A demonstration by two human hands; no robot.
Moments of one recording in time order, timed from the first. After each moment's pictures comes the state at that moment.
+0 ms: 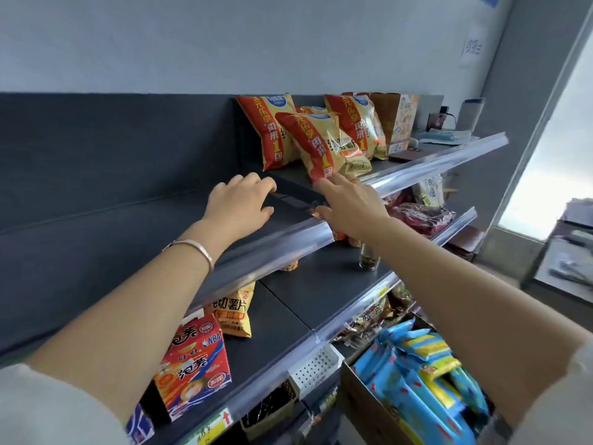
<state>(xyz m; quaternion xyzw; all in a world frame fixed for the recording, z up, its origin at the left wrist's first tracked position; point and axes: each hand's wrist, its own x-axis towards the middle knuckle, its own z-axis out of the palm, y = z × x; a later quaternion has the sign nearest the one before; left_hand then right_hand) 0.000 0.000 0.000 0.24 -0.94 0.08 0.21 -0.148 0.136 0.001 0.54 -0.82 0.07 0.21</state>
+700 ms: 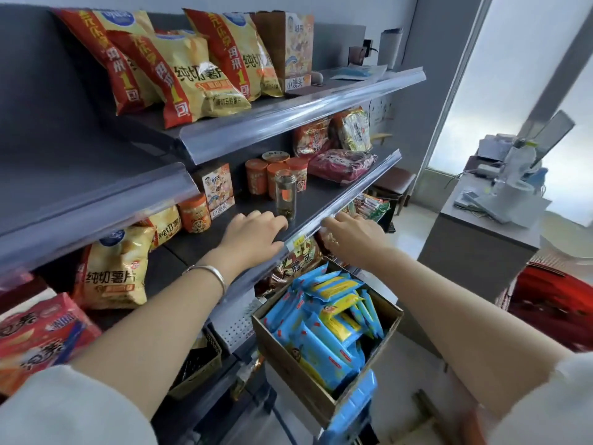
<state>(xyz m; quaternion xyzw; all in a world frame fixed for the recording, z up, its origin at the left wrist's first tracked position) -0.152 0.158 -0.123 0.12 -0.99 0.03 0.06 -0.276 0.323 -0.134 0.47 -0.88 -0.02 0.08</state>
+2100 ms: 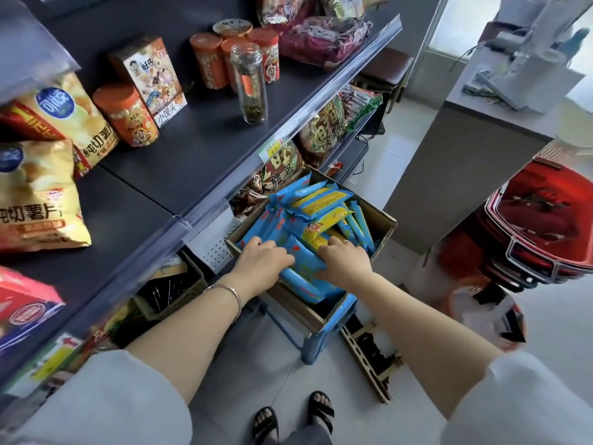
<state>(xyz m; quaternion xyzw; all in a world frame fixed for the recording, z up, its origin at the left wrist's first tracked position) -0.147 0.212 -0.324 -0.03 -0.99 0.04 -0.14 -0.237 0.367 -0.334 0.37 -0.91 -0.03 -0.17</state>
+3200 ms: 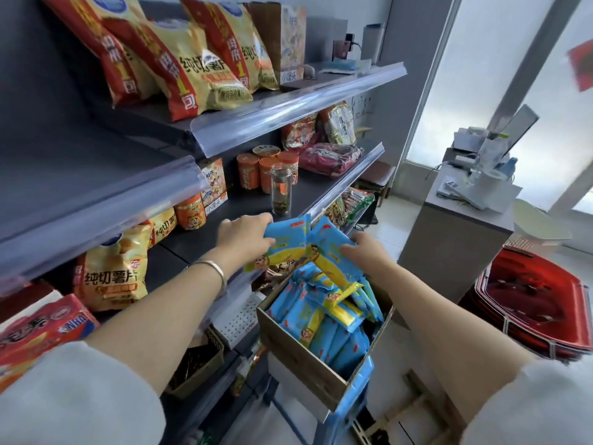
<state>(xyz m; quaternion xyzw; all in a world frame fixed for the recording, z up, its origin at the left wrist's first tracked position) -0.136 0.125 -0.141 0.17 -0.98 -0.07 0.08 -0.250 0.330 -0.170 0.17 -0.93 0.30 -0.14</state>
